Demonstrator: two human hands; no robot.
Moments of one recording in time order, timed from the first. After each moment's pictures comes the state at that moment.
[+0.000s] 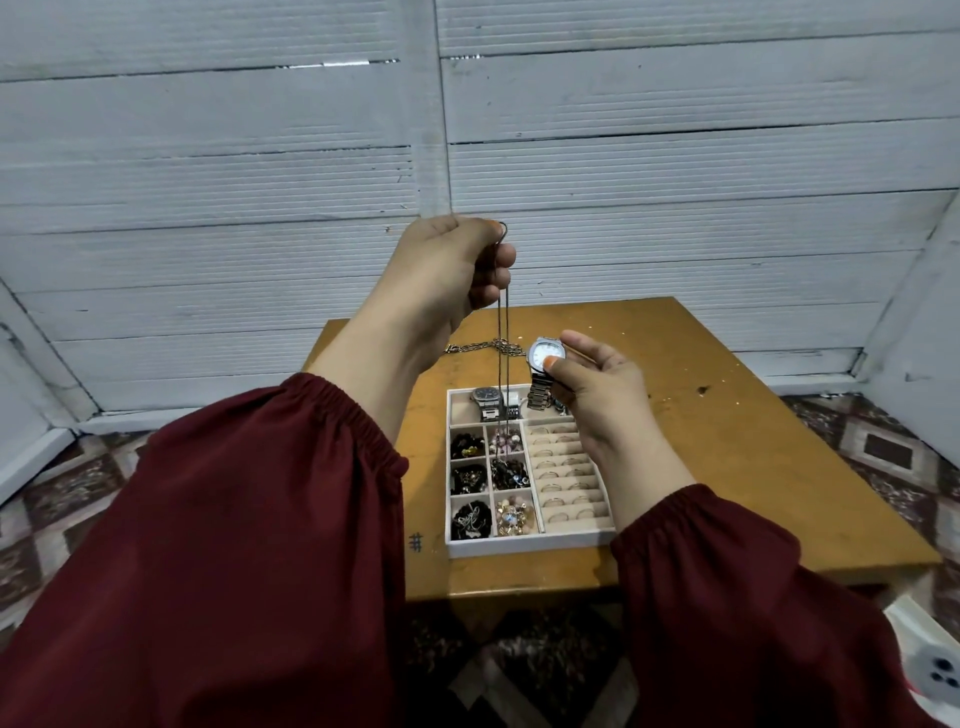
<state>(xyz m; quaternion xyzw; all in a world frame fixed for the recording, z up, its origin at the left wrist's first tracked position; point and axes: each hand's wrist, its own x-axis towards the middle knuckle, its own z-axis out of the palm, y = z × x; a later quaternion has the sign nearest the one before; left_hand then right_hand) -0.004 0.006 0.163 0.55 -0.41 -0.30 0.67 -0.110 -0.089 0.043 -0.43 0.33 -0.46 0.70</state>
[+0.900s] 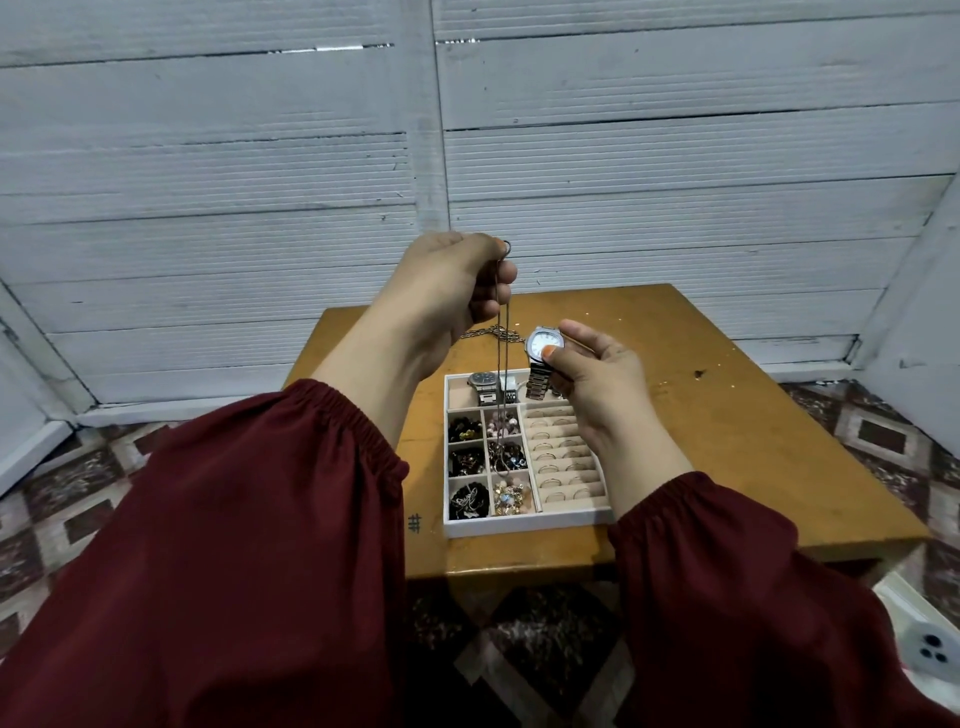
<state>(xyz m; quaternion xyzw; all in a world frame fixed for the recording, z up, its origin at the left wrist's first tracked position) -0.010 0.013 0.146 0.57 -0.40 -0.33 0.64 -0.115 -0.079 0.043 -0.43 0.34 -0.46 0.70</state>
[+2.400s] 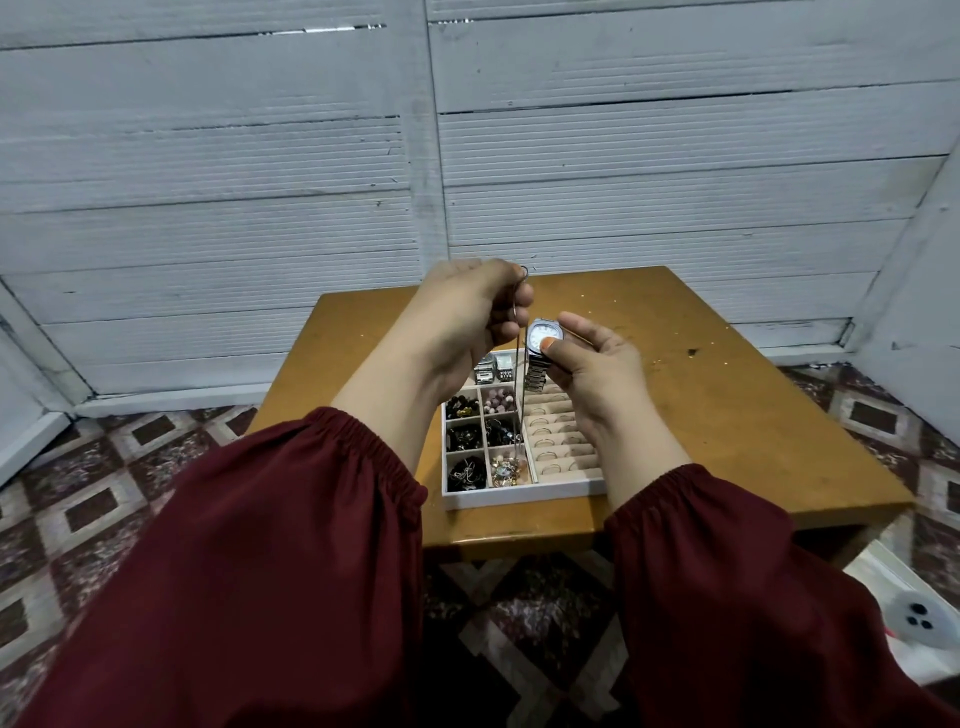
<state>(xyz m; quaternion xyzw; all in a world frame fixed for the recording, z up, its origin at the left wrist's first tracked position) -0.034 0.027 0.121 0.55 -0.38 -0.39 0.64 -0.121 -0.069 0.029 -0.40 0.32 -0.48 0.71</state>
